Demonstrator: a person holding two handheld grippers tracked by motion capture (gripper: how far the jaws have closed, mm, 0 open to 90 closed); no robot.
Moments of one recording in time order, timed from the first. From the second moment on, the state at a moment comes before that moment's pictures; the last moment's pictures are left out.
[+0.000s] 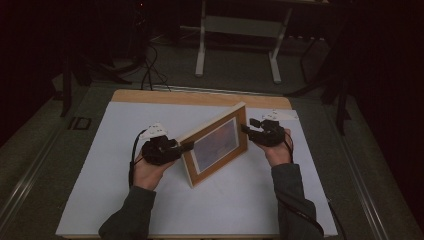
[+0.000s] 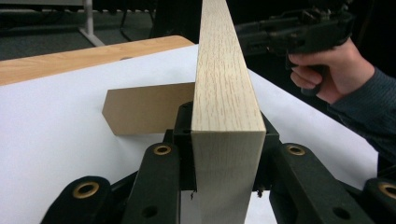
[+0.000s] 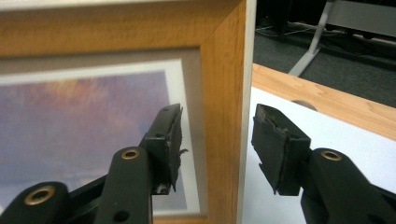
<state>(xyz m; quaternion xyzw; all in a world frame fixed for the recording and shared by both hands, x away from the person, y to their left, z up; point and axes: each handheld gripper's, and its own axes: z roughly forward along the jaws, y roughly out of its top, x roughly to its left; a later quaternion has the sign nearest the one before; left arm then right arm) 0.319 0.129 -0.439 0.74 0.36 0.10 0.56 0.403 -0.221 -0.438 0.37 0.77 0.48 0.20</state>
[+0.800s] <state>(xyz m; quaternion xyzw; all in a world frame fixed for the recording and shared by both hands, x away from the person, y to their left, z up) 0.319 0.125 -0.441 0.73 0.37 0.14 0.55 0.443 -0.216 -0.443 0.34 0.77 0.51 0.13</state>
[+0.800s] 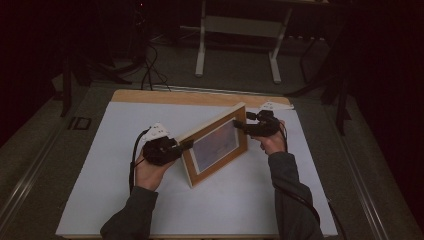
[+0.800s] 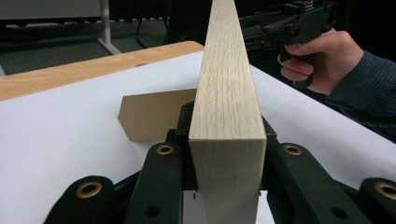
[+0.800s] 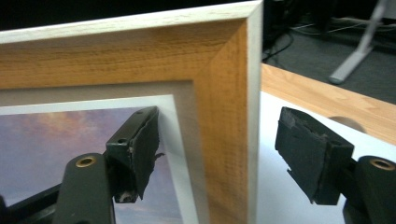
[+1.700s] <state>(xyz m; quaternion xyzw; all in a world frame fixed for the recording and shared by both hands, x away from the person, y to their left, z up) 0.322 0.138 -0.438 0.73 0.37 0.14 0.55 0.451 -0.219 -0.454 0.32 0.79 0.52 0.06</state>
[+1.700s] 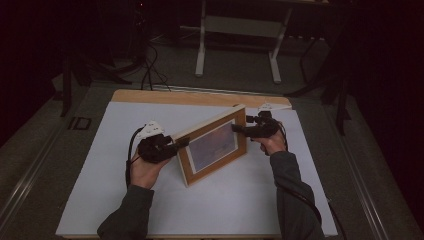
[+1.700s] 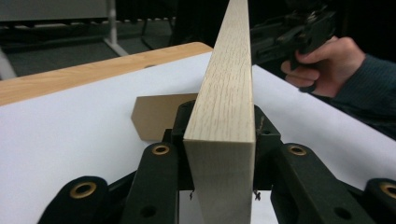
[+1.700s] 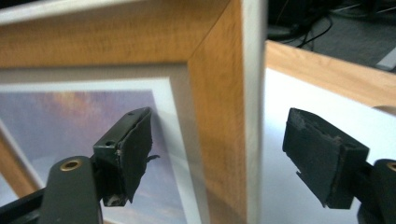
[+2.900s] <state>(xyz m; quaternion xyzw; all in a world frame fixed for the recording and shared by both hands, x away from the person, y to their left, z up) 0.354 0.141 -0.445 0.72 0.35 0.09 0.59 0.379 -0.252 -0.460 0.35 0.79 0.49 0.08</state>
